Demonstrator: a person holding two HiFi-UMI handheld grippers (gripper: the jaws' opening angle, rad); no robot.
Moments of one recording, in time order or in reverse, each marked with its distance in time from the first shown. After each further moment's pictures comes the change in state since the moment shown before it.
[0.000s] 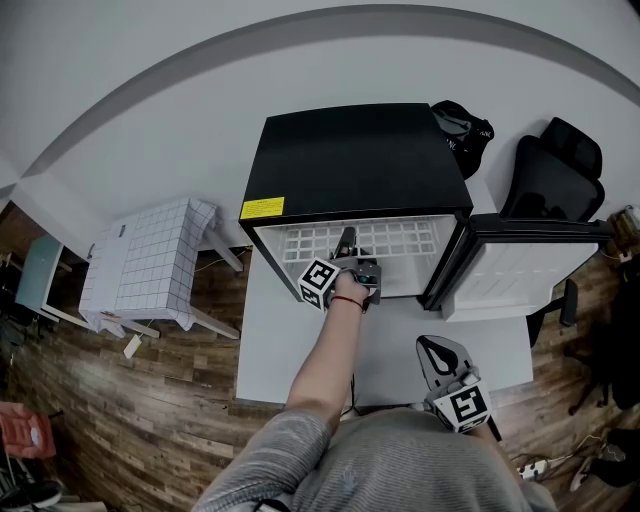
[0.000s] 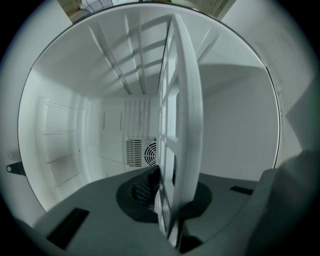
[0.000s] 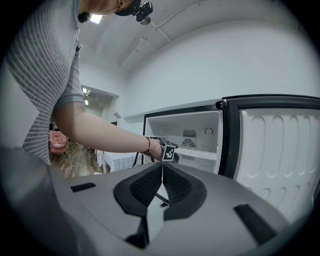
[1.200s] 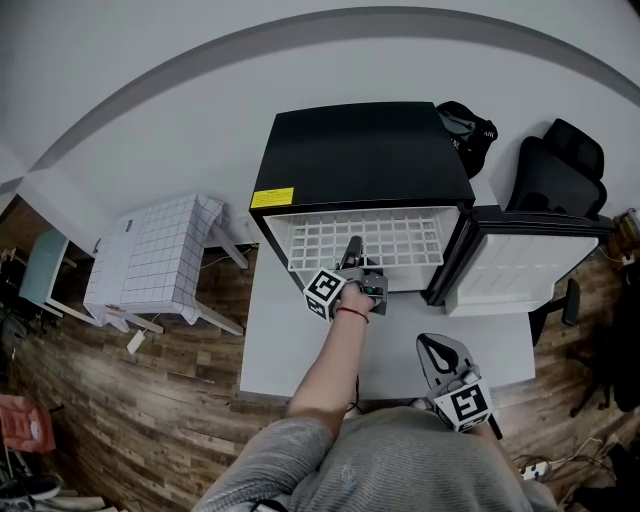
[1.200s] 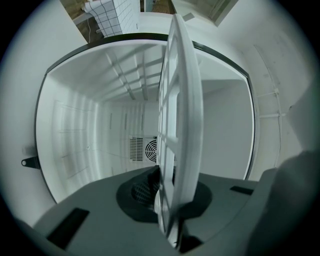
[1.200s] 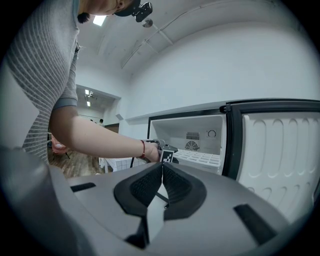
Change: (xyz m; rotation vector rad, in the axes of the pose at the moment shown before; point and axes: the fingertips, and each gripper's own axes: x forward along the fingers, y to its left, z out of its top) left arm -0.042 -0.005 -0.013 -0.007 -0.002 -0.013; right arm -0.009 0.017 0.006 -0.012 -0.027 0.018
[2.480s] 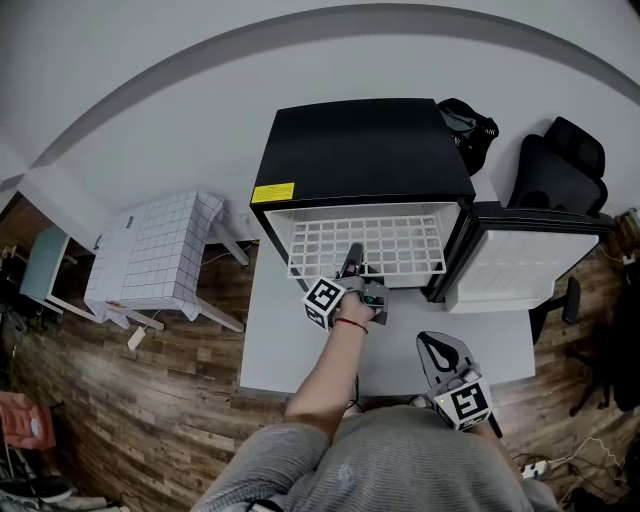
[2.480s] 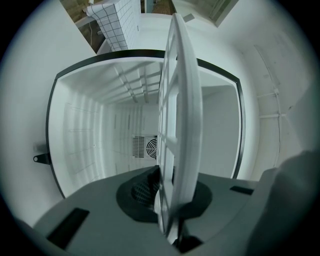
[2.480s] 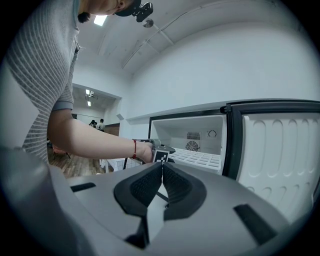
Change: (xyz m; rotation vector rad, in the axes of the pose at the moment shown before) left arm -0.031 -0.004 -0.009 -0.006 0.004 0.010; right arm -0.005 0.004 -0.001 0.004 0.000 0.002
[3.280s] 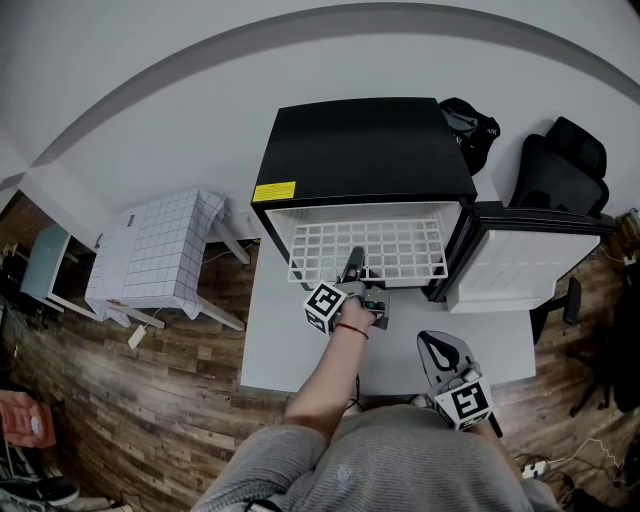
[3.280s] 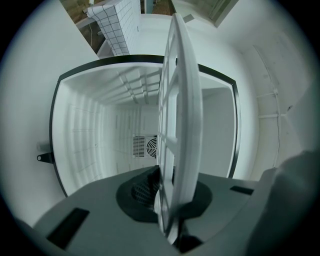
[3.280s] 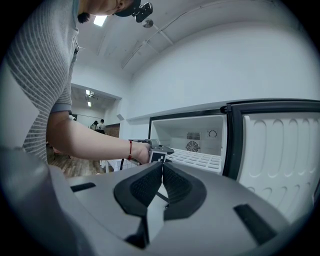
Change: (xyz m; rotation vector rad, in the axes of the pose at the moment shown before) left arm -0.011 -0.002 -0.003 0.001 -0.001 -0.004; right arm 0.002 0.000 0.001 -0.003 -0.004 0.004
